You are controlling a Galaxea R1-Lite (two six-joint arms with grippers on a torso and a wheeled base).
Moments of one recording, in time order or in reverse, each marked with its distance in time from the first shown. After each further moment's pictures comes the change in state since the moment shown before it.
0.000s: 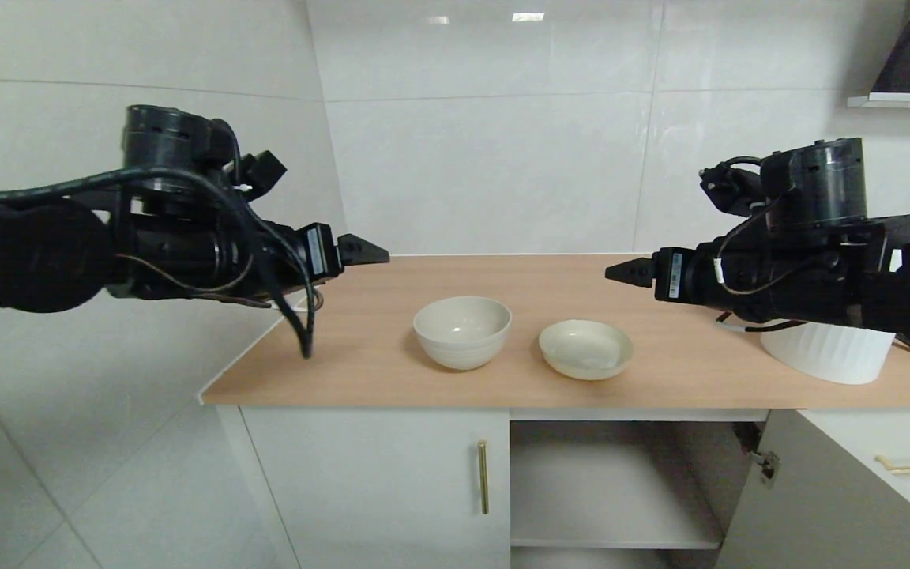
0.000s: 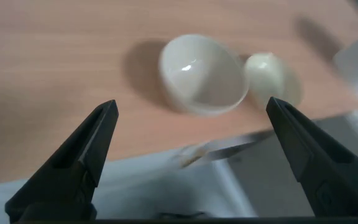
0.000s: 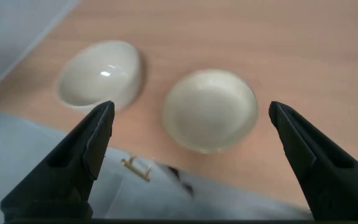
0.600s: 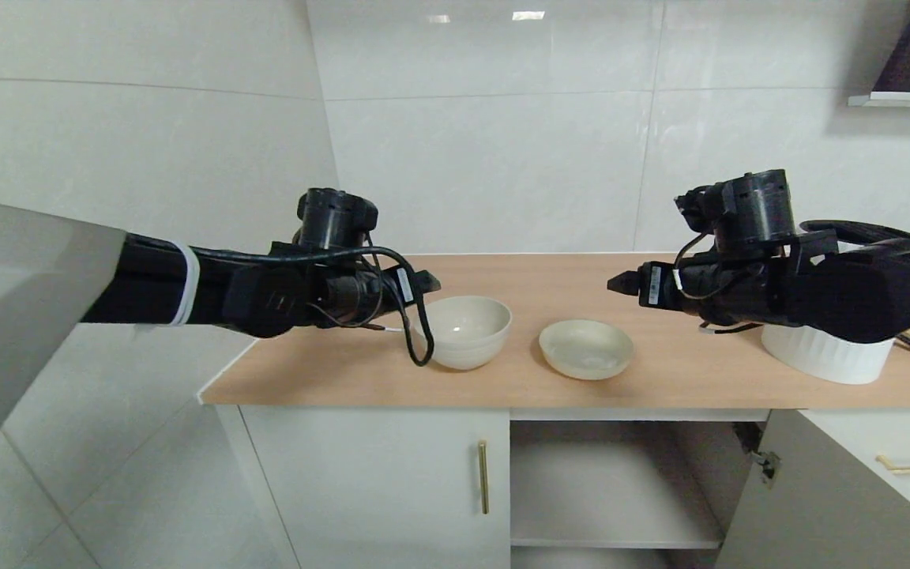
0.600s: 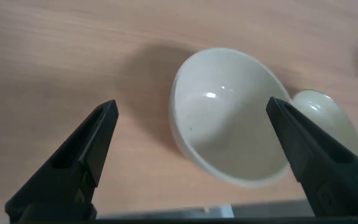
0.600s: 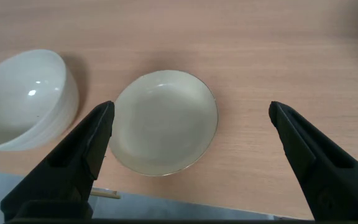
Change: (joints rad) left arm -0.111 0.318 -0.116 -0.158 0.281 -0.108; right arm -0.033 0.148 -0.085 0.015 -0.127 0.016
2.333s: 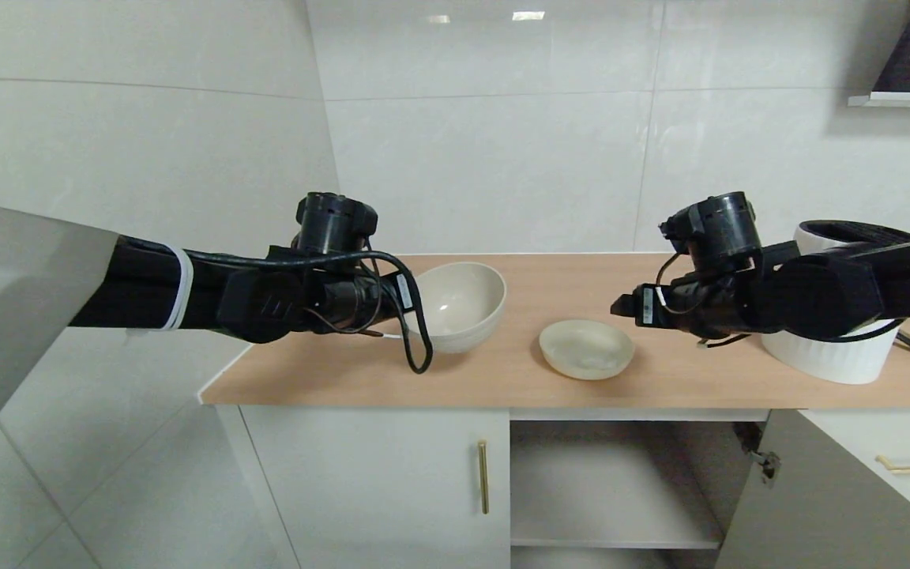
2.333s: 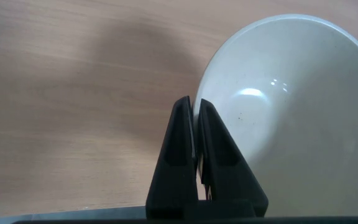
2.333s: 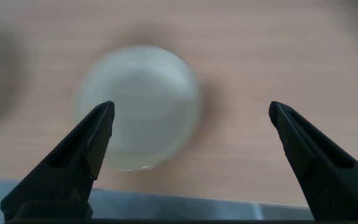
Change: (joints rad) left arm -0.005 -0.027 0.042 0.005 -0.002 0.003; right arm -0.006 0.087 -0.077 0.144 -0.091 -0.001
